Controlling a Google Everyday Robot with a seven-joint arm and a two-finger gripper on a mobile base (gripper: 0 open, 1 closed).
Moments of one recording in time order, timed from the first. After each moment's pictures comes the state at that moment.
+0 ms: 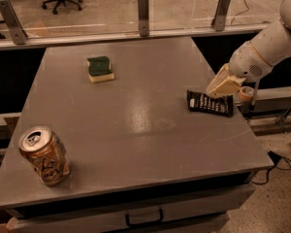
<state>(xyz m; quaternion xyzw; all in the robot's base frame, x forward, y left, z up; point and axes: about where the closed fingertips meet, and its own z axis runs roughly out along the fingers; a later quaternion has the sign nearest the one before) 0.588 -0.205 0.855 -0.60 0.74 0.16 0.23</state>
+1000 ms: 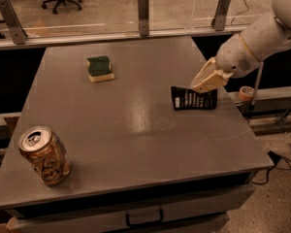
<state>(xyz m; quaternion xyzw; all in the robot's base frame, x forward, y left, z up) 0.582 -0.163 0.879 -0.62 0.71 0.19 0.27</state>
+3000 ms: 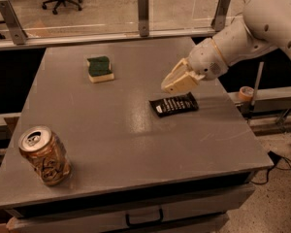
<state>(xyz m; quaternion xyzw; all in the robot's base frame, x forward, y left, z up) 0.581 -0.076 0.883 -0.64 0.65 0.27 0.31</state>
